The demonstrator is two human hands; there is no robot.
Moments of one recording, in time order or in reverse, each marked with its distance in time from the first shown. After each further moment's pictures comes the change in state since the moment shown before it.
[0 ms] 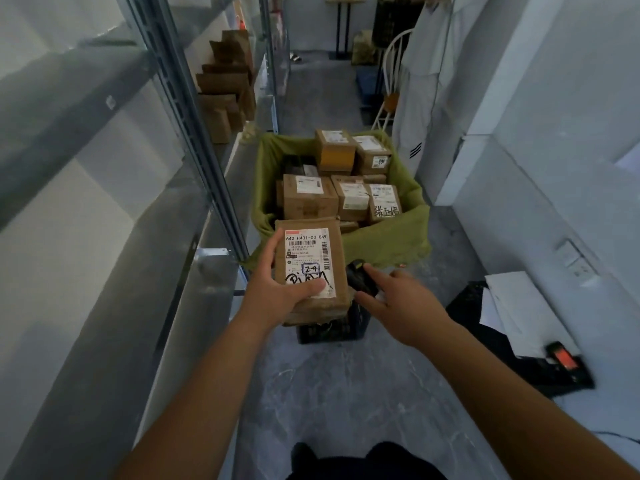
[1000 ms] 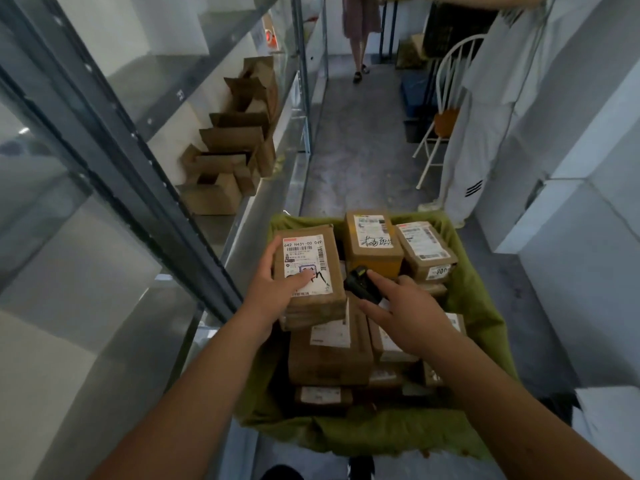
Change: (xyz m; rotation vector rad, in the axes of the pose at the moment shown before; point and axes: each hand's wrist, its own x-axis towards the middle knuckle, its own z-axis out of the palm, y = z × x) left_hand 0.408 0.073 -0.001 -0.017 0.172 -0.221; right_hand 0.411 0.006 -0.095 0.038 -0.022 -0.078
